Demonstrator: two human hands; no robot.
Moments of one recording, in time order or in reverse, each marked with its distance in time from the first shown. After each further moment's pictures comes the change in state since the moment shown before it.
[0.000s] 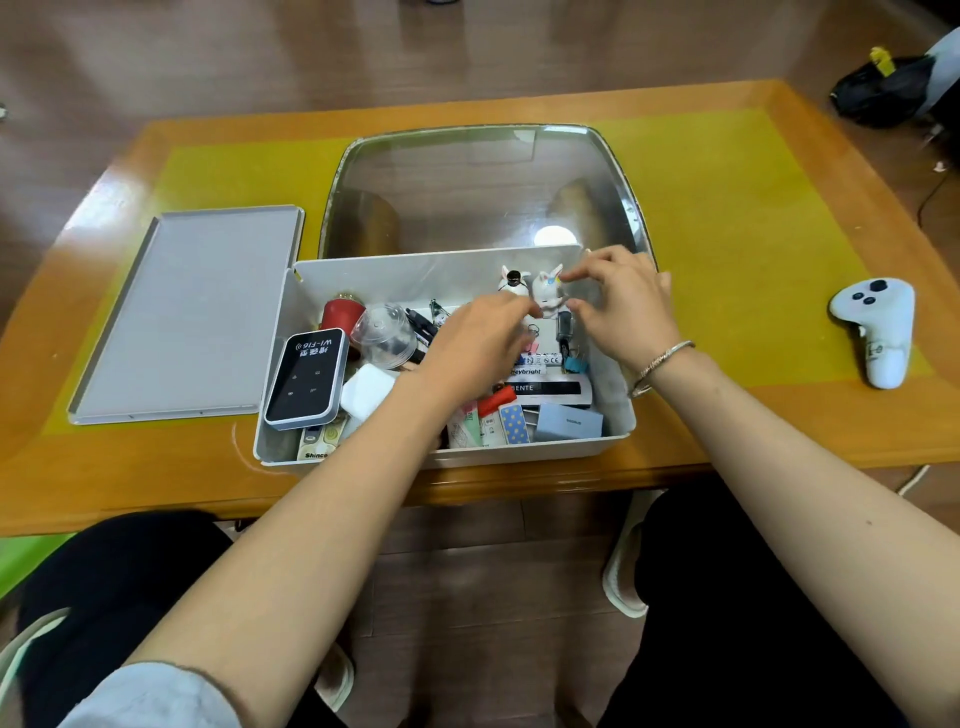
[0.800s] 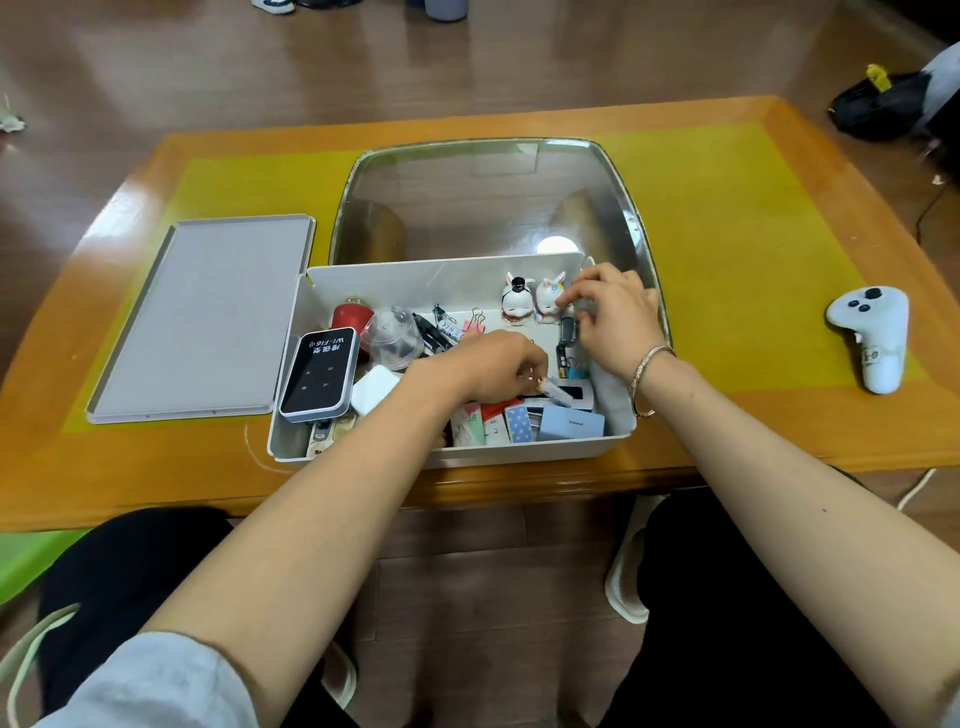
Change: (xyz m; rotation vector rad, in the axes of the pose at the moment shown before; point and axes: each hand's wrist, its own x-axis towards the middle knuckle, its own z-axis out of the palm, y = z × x) left_hand 0.004 0.002 -0.006 -0.006 -0.516 -0.006; right_hand -0.006 -0.008 0.007 0.015 -0.051 0.043
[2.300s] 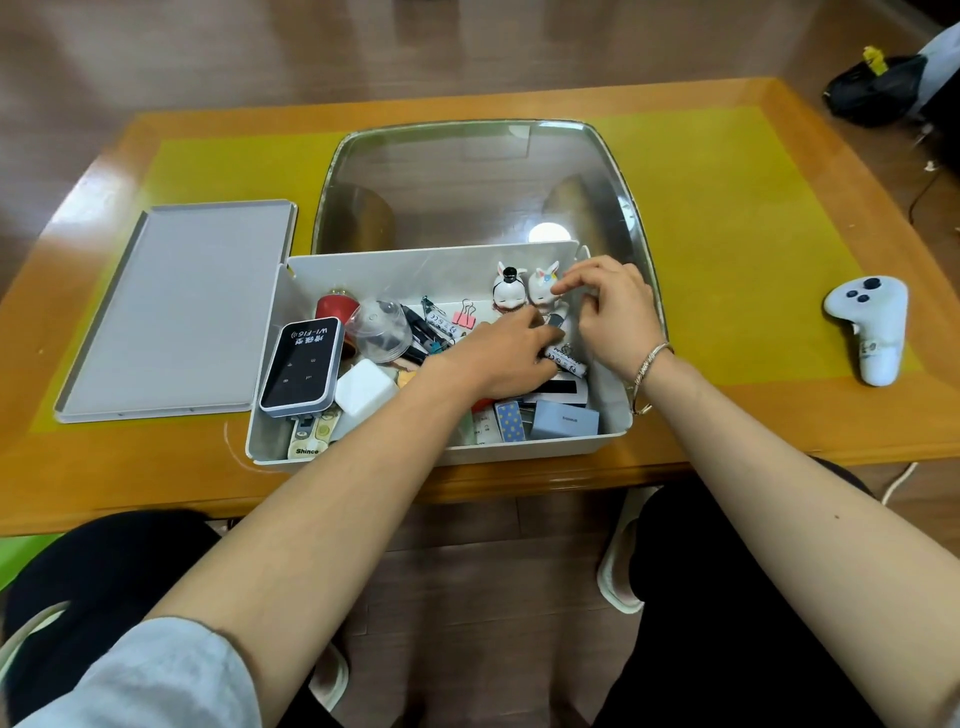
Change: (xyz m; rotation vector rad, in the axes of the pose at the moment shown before) left_hand 0.022 0.009 0.013 0.041 0.103 -0.023; right_hand -0.003 0.003 0.000 0.223 0.084 -0.007
